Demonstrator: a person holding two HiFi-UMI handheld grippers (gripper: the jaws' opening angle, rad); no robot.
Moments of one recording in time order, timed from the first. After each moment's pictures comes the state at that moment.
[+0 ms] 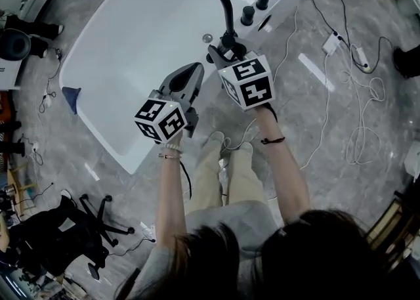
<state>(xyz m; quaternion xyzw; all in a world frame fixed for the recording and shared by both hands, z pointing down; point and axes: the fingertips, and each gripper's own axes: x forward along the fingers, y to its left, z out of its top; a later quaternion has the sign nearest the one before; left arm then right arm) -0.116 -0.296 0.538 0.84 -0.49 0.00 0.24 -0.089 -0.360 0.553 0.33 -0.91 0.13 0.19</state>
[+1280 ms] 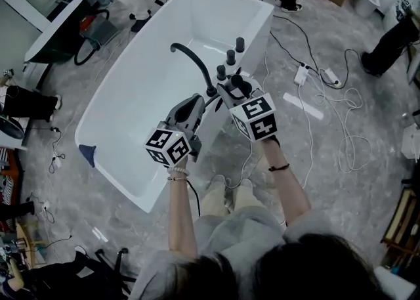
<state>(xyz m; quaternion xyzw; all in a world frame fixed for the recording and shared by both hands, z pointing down) -0.061 -0.288 0.387 0.89 -0.42 -0.03 0.16 0.002 -0.330 0.384 0.41 -0.90 0.07 0.15</state>
